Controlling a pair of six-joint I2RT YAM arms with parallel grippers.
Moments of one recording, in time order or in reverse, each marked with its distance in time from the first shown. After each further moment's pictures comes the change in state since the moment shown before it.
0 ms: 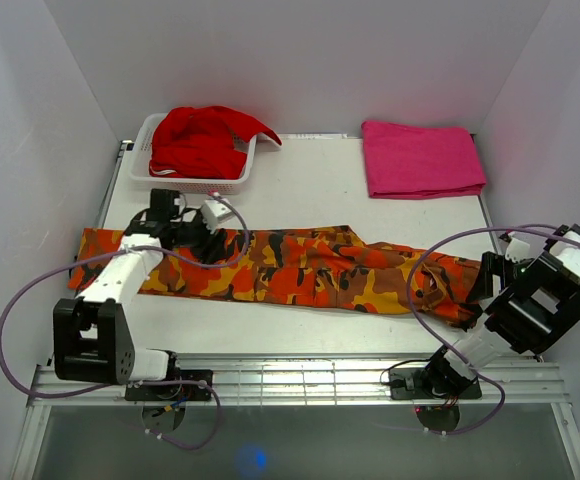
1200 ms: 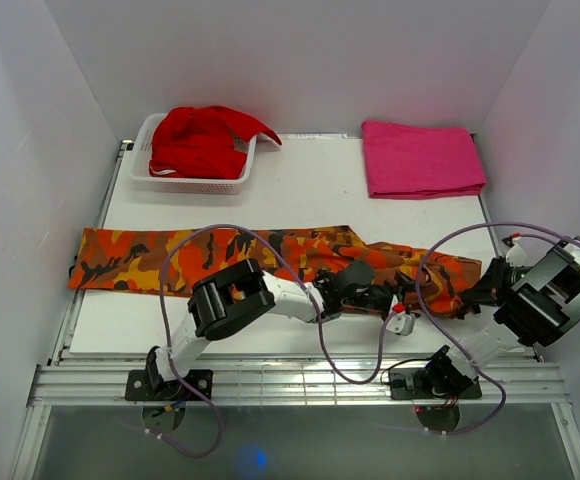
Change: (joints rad) left arm -1.178 0.778 0.341 1.337 -0.151 0.052; right arm -0.068 0.091 -0.063 -0.062 -0.254 0.011
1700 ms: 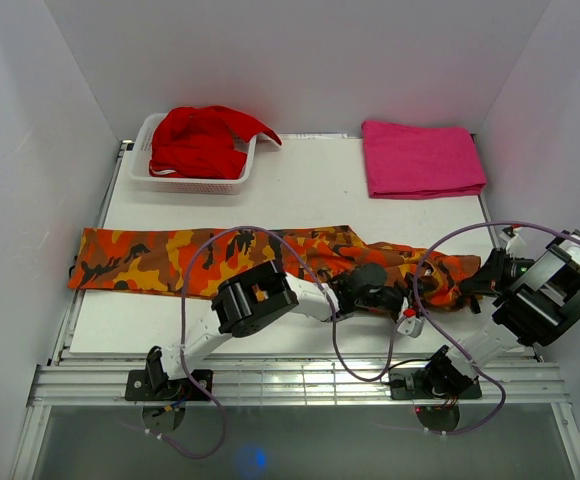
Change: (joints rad) left arm -0.002 0.202 0.183 0.008 0.006 0.090; right arm 0.035 -0.013 0.036 -0.008 -0.106 -0.053
